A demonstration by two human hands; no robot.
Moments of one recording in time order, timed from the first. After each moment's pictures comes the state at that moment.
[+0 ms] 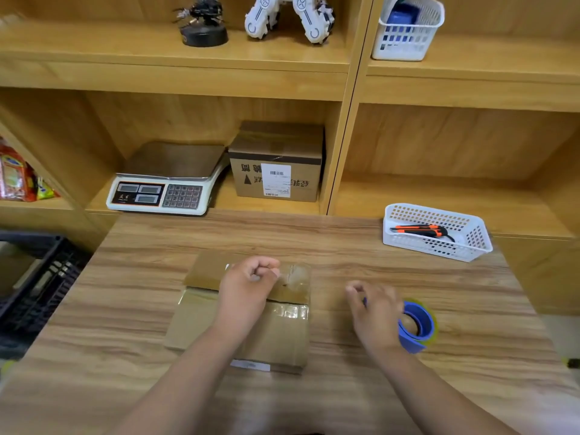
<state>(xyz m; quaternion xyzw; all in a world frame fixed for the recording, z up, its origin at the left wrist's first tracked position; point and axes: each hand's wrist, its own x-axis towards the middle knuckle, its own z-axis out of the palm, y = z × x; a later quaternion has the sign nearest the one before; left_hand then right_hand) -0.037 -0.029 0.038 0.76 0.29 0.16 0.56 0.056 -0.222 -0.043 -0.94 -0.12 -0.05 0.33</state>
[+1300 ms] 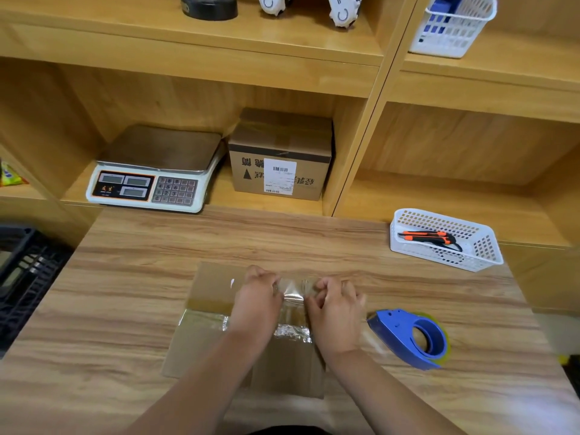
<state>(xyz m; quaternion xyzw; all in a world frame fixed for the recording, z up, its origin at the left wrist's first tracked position) 0.006 0.015 -0.020 0.90 0.27 0.00 0.35 0.050 -0.114 -0.043 -0.95 -0.16 -0.09 0.26</state>
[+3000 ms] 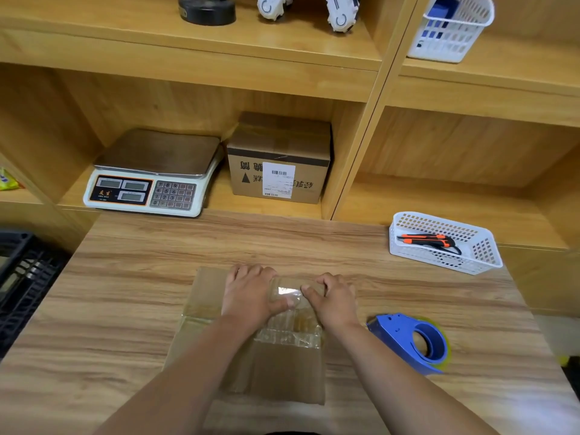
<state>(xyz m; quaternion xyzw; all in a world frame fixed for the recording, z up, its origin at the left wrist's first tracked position) 0.021 0.045 -0.037 0.98 0.15 -0.06 0.13 0.091 -0.113 -0.051 -0.93 -0.09 0.15 0.32</state>
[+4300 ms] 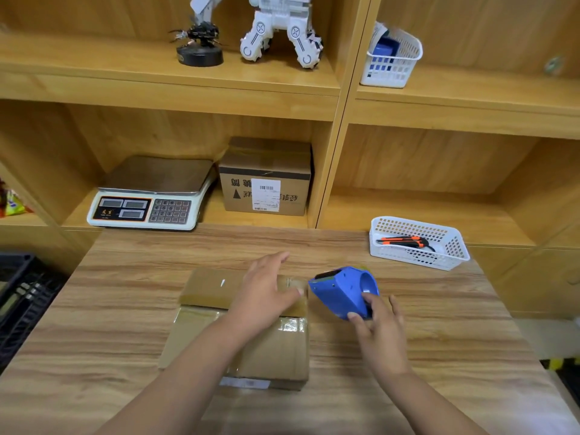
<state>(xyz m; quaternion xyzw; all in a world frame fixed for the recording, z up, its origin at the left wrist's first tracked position) -0.016 -0.012 0.034 0.90 0.12 0.06 0.42 0.036 -0.230 -0.033 -0.94 -0.11 -0.06 0.32</state>
